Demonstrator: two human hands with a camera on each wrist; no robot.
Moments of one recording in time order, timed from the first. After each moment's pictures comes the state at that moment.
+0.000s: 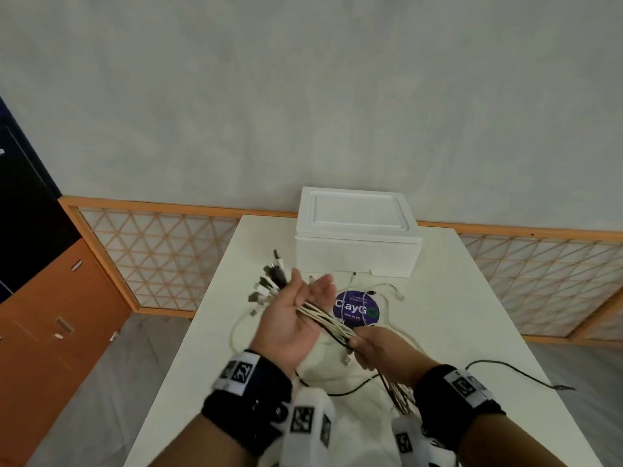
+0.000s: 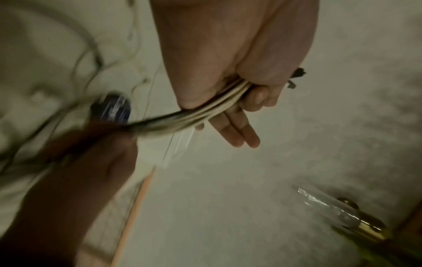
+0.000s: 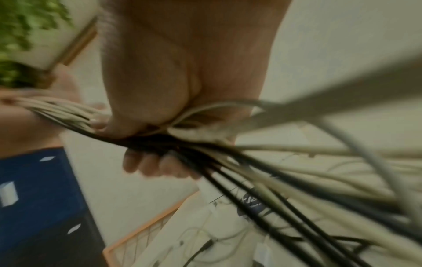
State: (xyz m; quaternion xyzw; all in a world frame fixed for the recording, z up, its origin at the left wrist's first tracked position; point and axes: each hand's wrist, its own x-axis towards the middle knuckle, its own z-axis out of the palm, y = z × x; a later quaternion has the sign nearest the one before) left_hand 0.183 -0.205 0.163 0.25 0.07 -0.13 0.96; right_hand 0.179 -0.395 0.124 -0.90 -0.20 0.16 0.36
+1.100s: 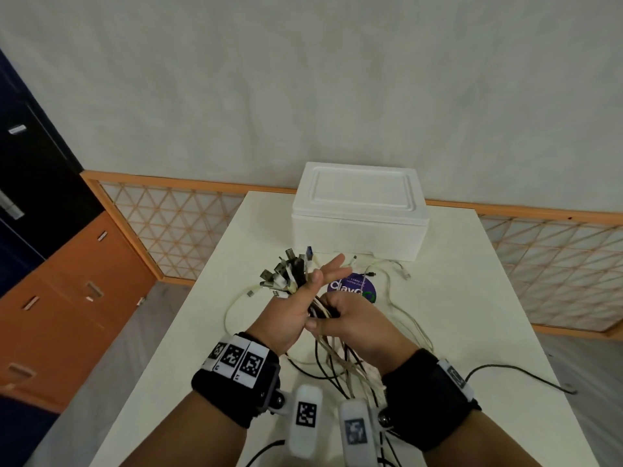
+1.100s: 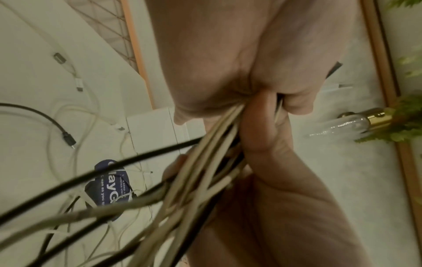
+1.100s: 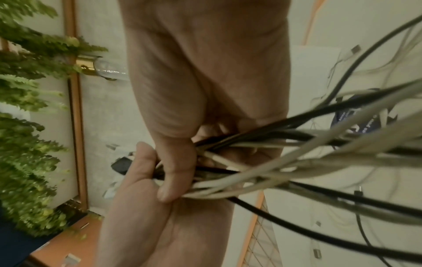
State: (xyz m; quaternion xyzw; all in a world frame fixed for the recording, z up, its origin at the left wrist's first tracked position) left_hand 0.184 -0.245 0.147 0.67 -0.10 -0.11 0.73; right_hand 0.190 -0.385 0.149 -0.76 -0.16 0.21 0.60
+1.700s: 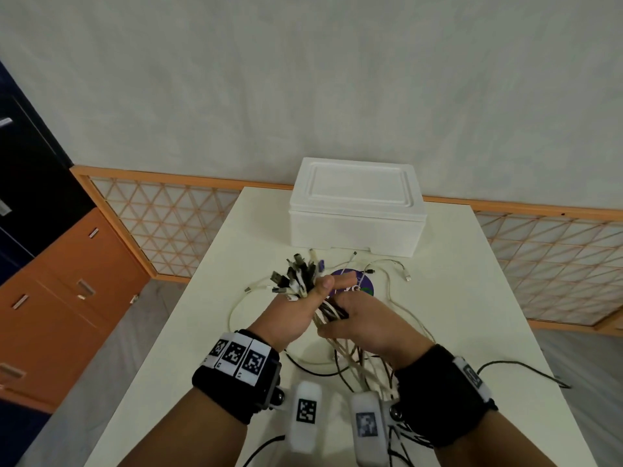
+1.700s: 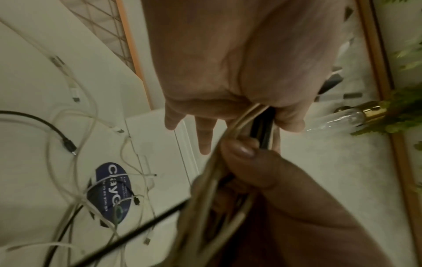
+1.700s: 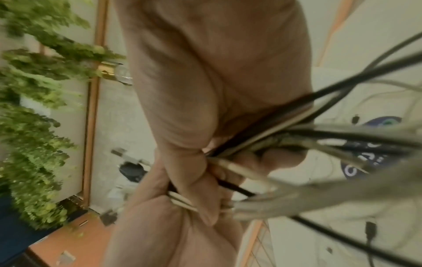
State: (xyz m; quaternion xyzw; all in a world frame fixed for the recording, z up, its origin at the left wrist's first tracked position) left_hand 0.178 -0.245 0.151 0.73 -0.08 -0.10 0.67; right_hand 0.191 -0.395 0.161 -0.86 -0.19 0.21 0.43
